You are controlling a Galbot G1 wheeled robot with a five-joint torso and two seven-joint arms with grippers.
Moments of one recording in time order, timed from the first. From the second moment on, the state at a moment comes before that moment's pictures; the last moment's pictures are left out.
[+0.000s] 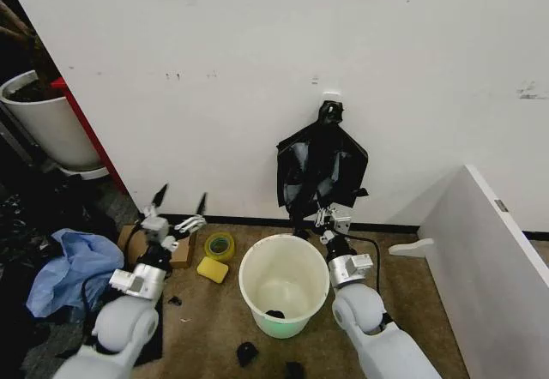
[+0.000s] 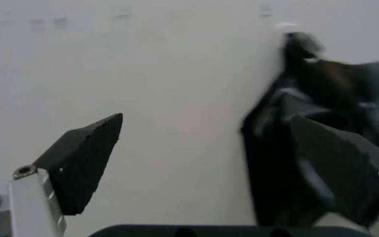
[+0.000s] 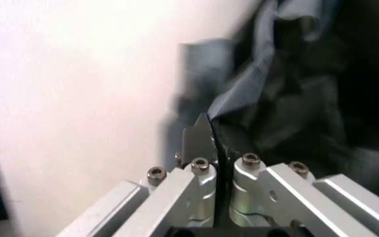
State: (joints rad) left arm 1.26 -0.99 -0.39 -1.82 -0.39 -0.45 0.17; right arm -1.13 1.32 0.11 1.72 0.29 0.29 0.10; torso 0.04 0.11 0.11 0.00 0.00
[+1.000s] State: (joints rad) left arm 0.61 -1.10 0.11 -1.27 -0.11 -0.52 0.35; right arm -1.14 1.34 0.14 1.72 0.31 0.33 0.05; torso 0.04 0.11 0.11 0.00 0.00
